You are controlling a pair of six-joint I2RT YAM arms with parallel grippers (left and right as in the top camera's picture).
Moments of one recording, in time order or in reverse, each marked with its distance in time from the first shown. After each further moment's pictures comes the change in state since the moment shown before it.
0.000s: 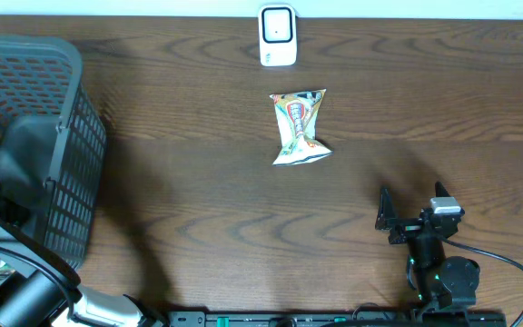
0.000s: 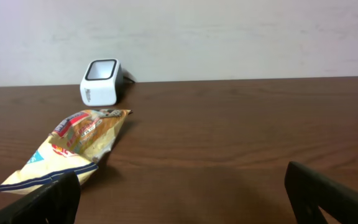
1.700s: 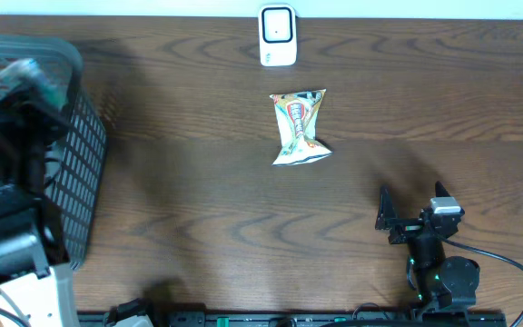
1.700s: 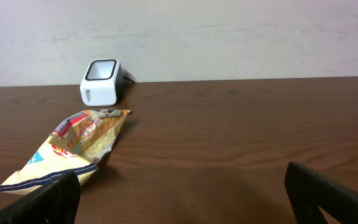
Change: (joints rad) left arm -0.530 -0.776 0.005 0.449 0.576 -0.183; right arm 0.000 0.000 0.000 0.000 0.000 0.000
